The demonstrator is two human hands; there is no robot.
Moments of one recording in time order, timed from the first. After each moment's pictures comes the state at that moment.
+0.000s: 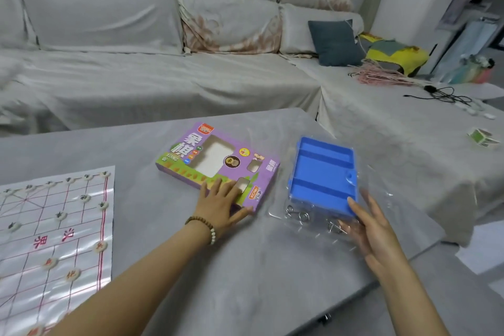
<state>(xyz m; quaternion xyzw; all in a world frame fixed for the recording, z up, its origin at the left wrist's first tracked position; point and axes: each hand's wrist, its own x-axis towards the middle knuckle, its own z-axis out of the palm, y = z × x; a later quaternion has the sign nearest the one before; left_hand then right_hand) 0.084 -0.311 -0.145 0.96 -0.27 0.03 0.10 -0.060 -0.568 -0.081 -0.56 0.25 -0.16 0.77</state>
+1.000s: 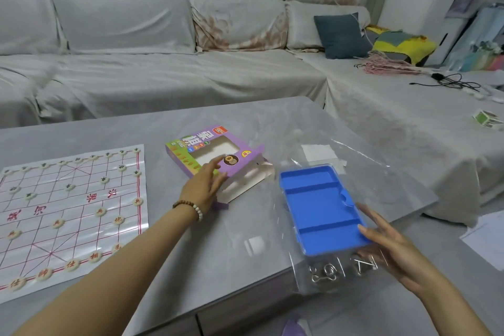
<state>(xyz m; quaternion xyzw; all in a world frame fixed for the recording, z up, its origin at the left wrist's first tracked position) 0.031 -0.243 -0.132 0.90 -0.20 0.05 0.38 -0.176 -0.572 -0.108 -0.65 0.20 0.02 0.73</state>
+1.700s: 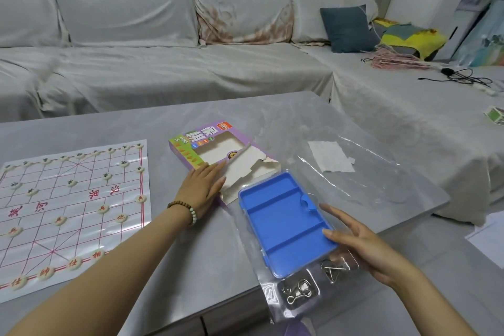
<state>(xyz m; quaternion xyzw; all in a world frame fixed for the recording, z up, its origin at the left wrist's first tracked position) 0.045 -0.223 -0.151 0.95 -0.24 0.02 0.19 -0.145 -0.525 -0.114 -0.70 0.13 0.13 0.69</state>
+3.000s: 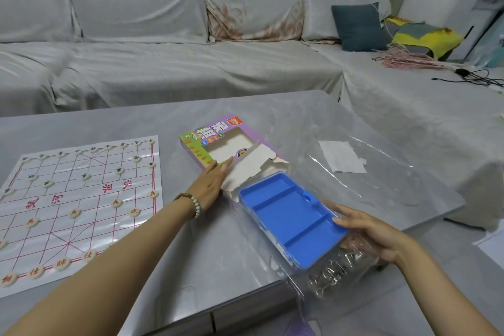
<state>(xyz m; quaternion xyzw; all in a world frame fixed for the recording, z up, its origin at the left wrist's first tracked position) 0.042 -0.219 -0.141 0.89 -0.16 -0.12 0.41 -0.108 -0.544 -0.118 -0.63 0.10 0.25 0.73</state>
